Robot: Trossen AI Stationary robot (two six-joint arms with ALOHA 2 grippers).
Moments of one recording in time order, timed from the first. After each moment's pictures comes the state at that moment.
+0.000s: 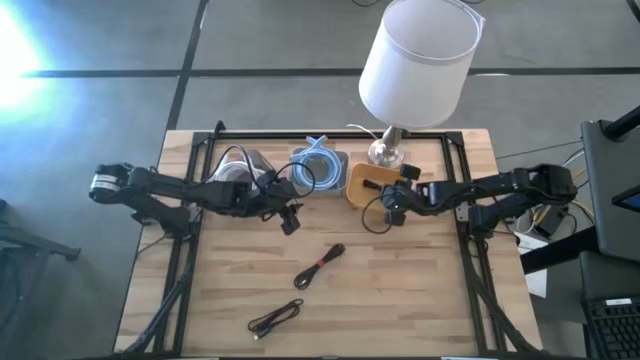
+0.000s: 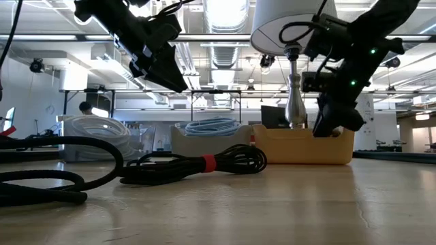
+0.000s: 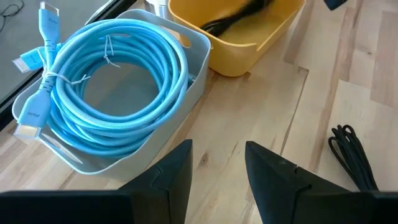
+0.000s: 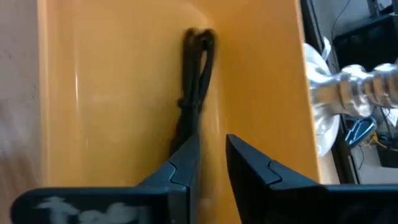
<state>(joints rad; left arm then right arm) -0.02 1.31 0.86 -0.25 -0.39 -0.31 -0.10 1.33 0.61 -0.40 0.58 0.00</state>
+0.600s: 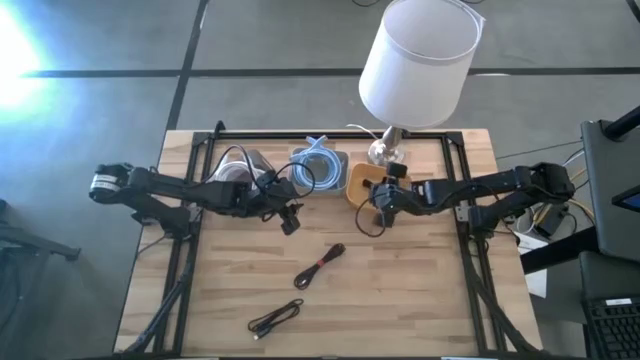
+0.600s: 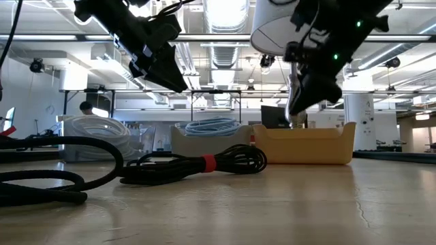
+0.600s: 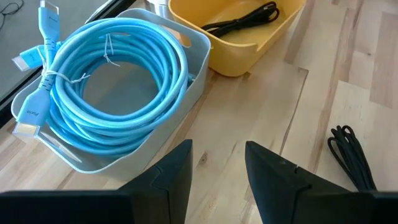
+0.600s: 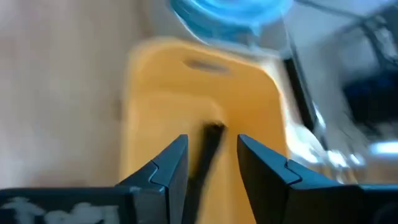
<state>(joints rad) -0.02 1.31 0.86 -0.25 -0.39 -0.32 -0.02 1.35 0.78 -0.40 0.53 -0.06</state>
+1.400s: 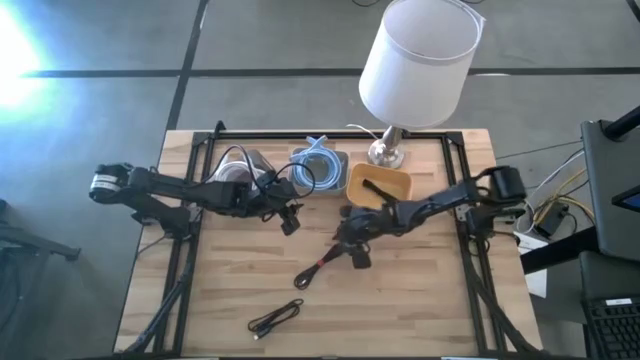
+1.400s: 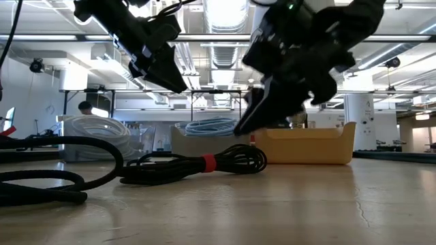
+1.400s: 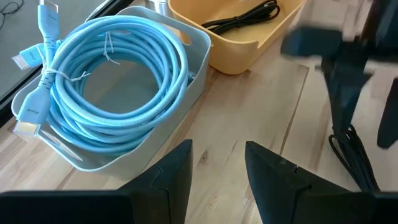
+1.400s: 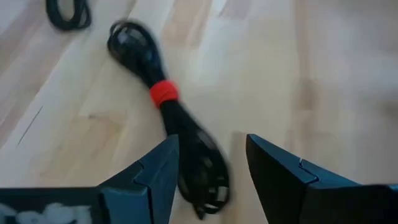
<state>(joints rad) -0.02 1.31 0.86 -0.26 -0.39 -0.32 0.08 1.76 0.84 0.19 -0.13 -0.04</state>
